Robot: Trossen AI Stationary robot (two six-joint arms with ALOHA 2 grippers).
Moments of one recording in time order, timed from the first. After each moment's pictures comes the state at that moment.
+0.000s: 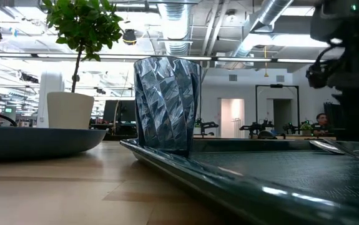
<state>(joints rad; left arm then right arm) -0.52 1.89 2.33 -1.11 -0.69 -0.45 0.26 1.16 0.57 -0.89 0.20 1.12</state>
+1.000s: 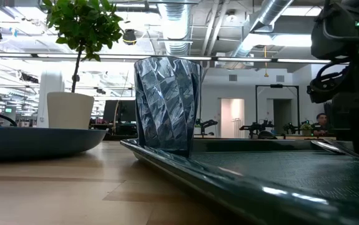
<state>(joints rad) -0.52 1.90 2.33 -1.14 -0.69 -0.48 0.31 1.30 0.54 -0.77 0.14 1.17</state>
